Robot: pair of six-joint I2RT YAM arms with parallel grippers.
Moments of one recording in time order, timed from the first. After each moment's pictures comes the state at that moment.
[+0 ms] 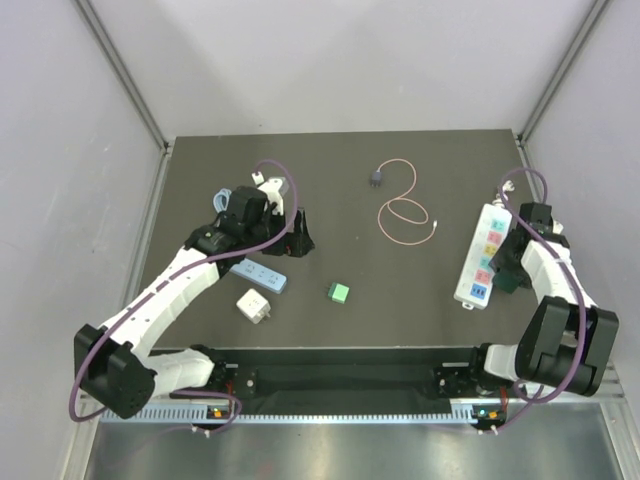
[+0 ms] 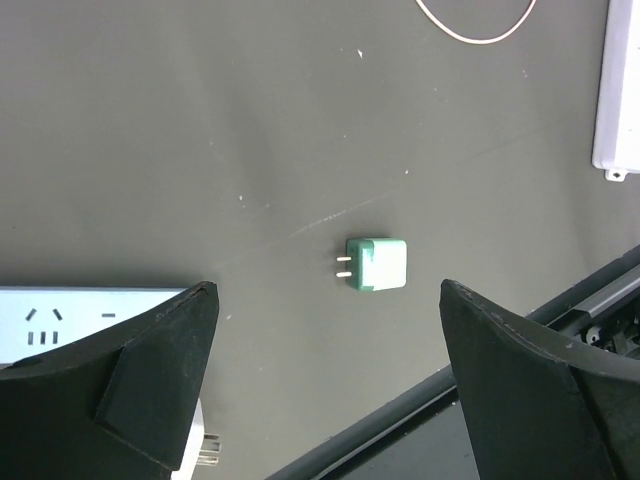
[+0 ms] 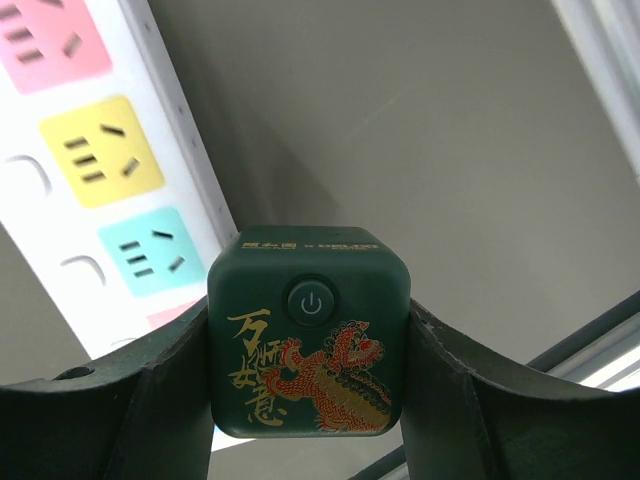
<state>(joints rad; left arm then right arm) -0.51 1.19 1.02 -0.52 0.16 -0.38 -0.29 1.29 0.82 -0.66 0.26 0.34</state>
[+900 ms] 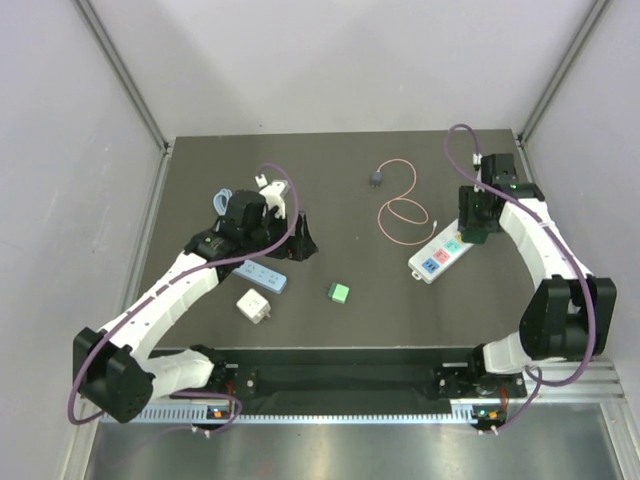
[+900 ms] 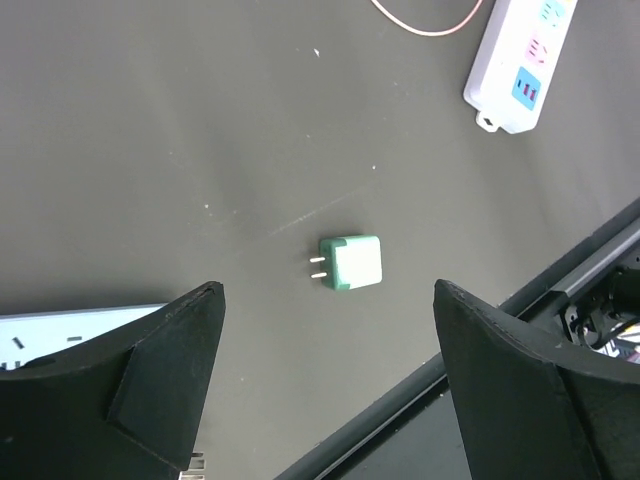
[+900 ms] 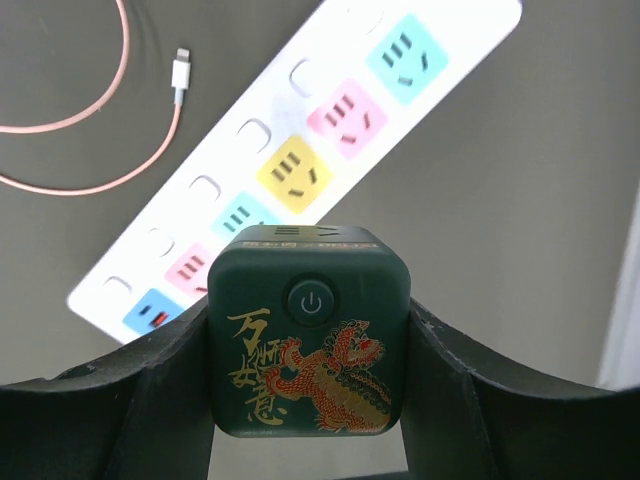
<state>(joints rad) -0.51 1.17 0.97 -0.45 0.24 -0.36 0.03 1.44 1.19 -0.79 0.14 0.10</state>
